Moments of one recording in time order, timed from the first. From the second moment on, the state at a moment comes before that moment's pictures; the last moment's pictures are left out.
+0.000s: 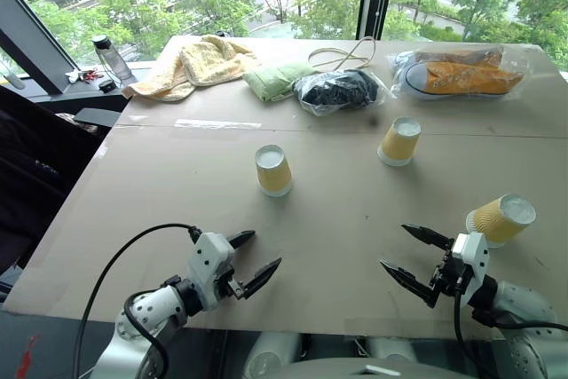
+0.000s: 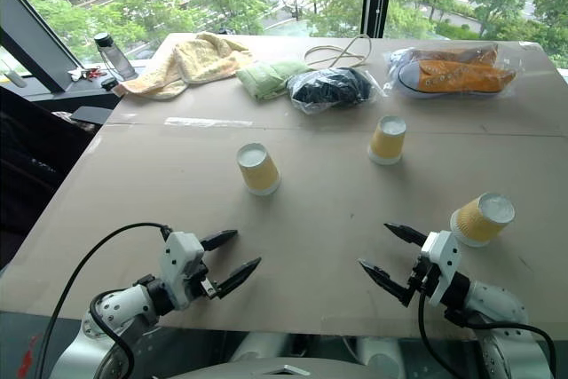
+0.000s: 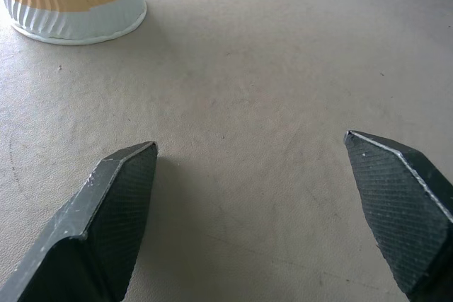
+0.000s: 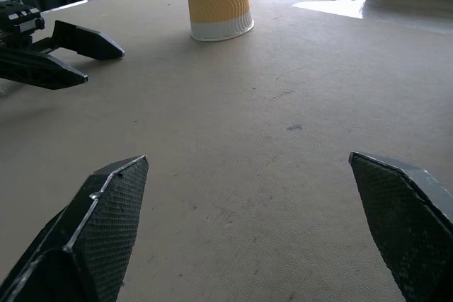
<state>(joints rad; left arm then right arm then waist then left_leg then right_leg) 0.40 0.53 0.04 -0.37 -0.33 0.10 -0.75 0.35 -0.50 -0.02 -0.27 0.45 -0.05 0.91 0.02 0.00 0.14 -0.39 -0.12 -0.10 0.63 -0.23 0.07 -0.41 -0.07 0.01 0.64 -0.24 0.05</state>
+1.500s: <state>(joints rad) -0.01 0.41 0.15 -0.27 -0.36 0.15 -0.55 0.23 -0.48 -0.02 -0.40 0.56 -0.02 0.93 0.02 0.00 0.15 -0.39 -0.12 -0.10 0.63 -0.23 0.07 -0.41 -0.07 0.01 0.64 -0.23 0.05</state>
